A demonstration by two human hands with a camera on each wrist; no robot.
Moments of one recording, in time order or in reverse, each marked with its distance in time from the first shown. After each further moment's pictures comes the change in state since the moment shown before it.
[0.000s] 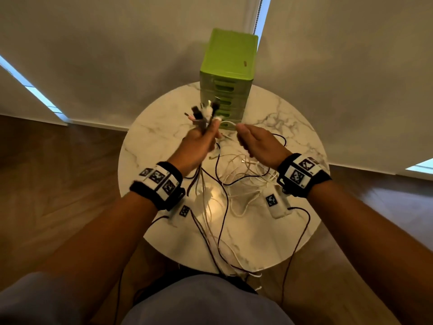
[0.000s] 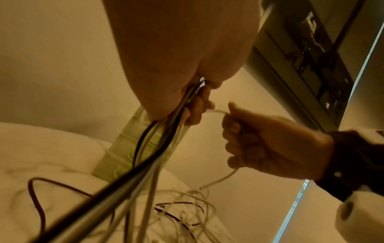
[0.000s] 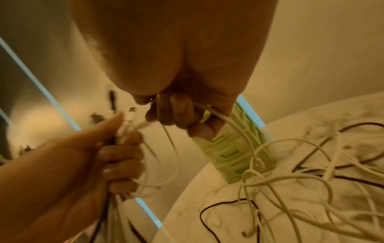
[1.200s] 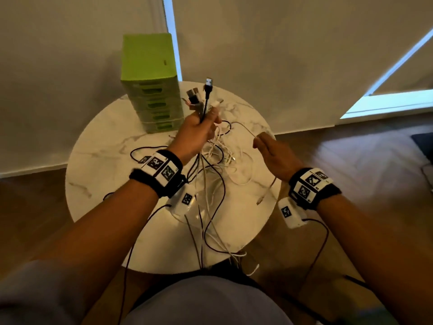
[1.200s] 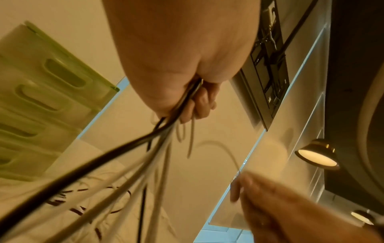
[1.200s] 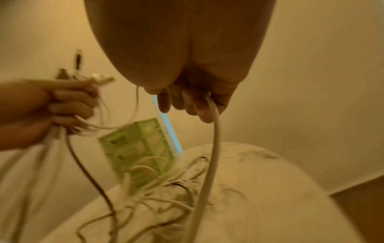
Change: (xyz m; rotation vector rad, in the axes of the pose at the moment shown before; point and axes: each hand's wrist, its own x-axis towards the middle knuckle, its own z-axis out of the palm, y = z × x) left_hand 0.018 0.031 0.114 -0.061 -0.336 0.137; right_hand -0.152 0.082 -0.047 -0.199 0.357 0.263
